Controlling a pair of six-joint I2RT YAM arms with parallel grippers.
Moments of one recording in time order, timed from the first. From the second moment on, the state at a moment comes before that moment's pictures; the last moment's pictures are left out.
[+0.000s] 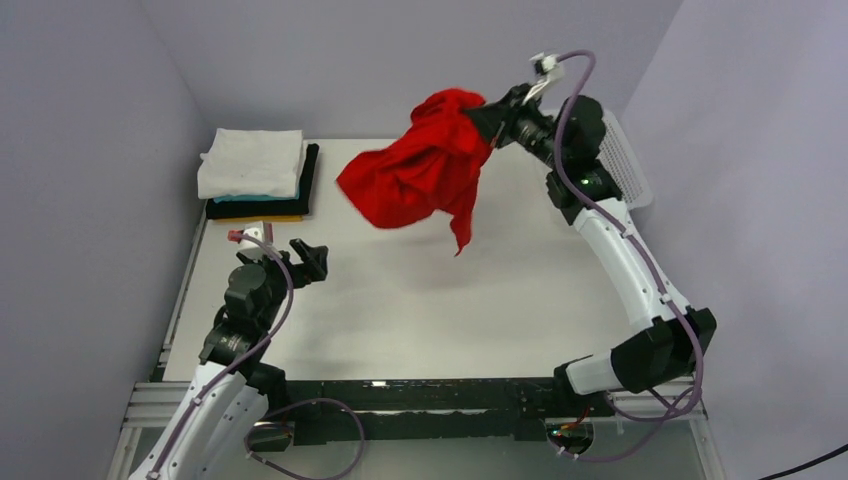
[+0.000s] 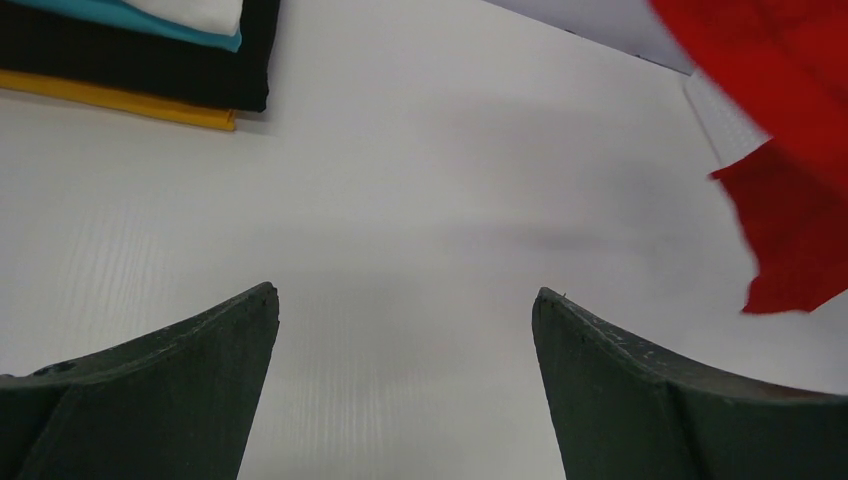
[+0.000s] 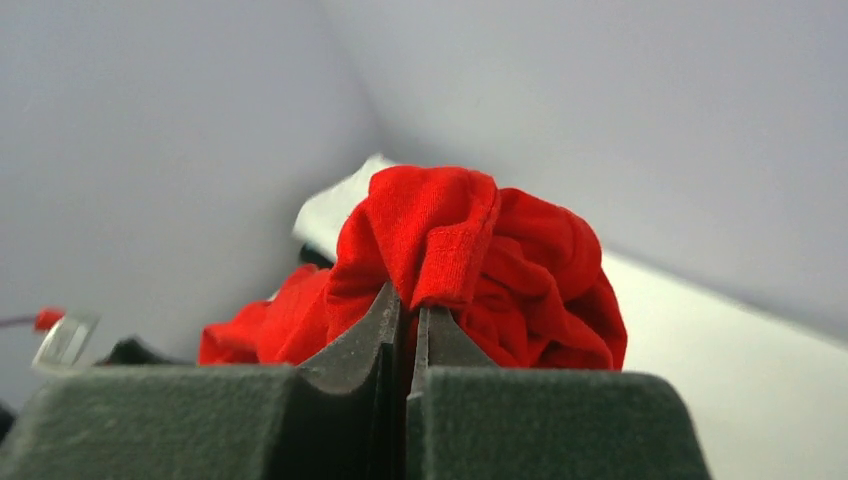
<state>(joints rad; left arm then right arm) -0.28 0.47 0.40 -0.11 -0.13 -0.43 0.30 1.39 1.52 0.03 -0.43 0.36</state>
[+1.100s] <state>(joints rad) -0.45 1.13 0.43 -0.13 0.10 -0.60 0.40 1.11 0.68 -0.06 0.13 0.35</state>
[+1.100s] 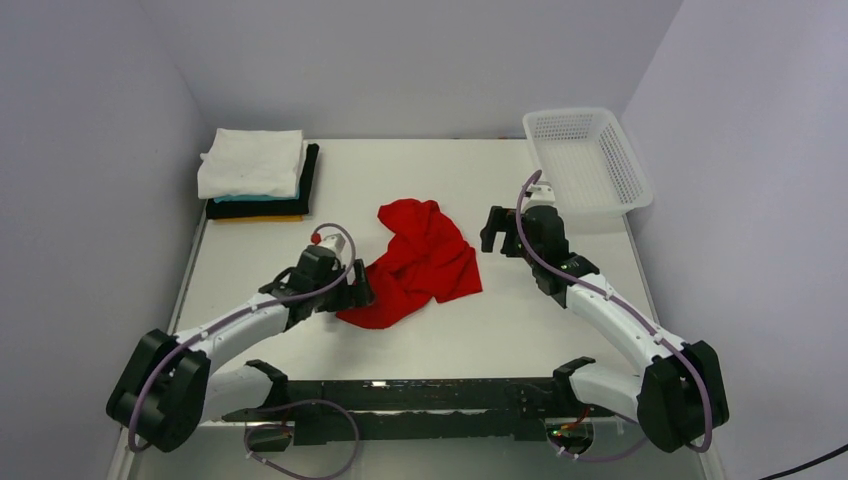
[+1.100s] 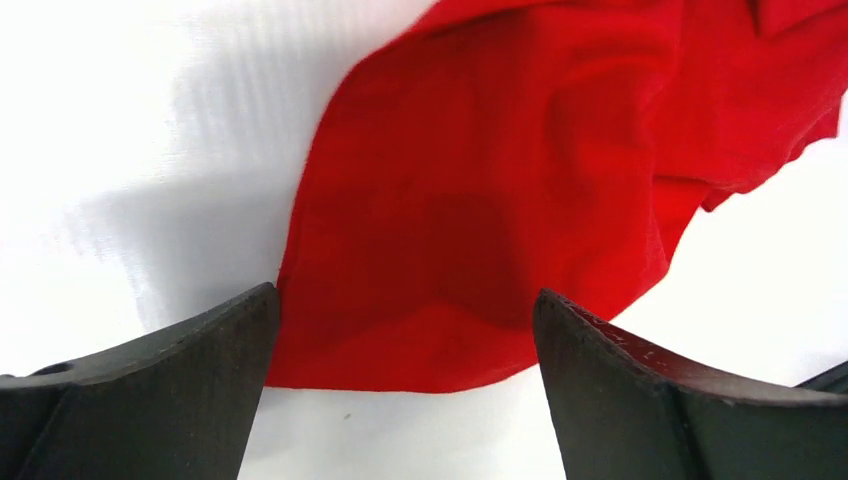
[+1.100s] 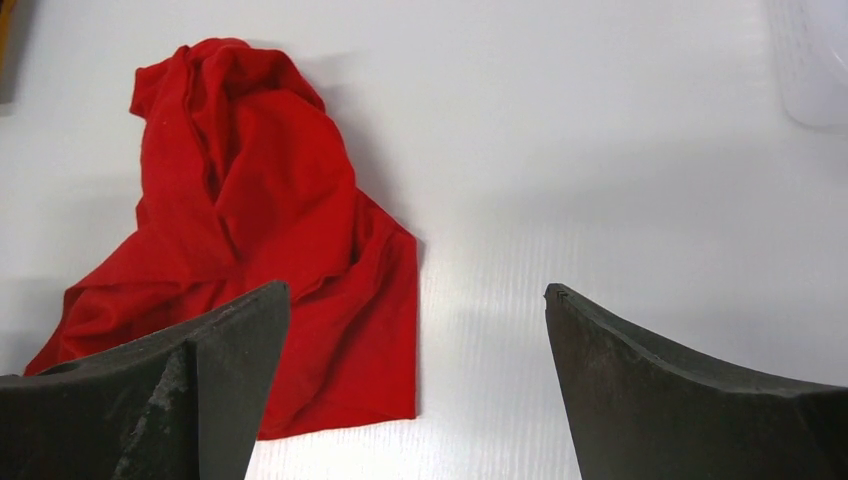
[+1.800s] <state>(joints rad) -0.78 1.48 0.74 -0.36 -0.24 -0.72 0.39 1.17 0.68 -0.14 0.15 0.38</state>
